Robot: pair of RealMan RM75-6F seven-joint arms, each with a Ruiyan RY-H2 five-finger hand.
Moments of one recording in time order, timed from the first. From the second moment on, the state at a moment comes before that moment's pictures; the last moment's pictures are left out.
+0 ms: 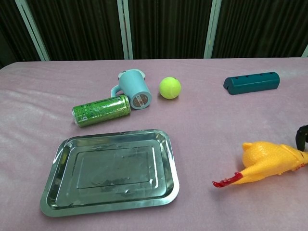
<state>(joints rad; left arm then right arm) -0.09 -1.08 -0.02 -1.72 1.47 1.44 0.18 0.40 -1.31 -0.02 -1.31 -1.59 1.00 0.11</state>
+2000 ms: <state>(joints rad) -0.14 -1.06 -0.03 -1.73 1.50 1.39 0.13 0.46 -1.25 -0.04 -1.38 -1.61 1.06 0.46</state>
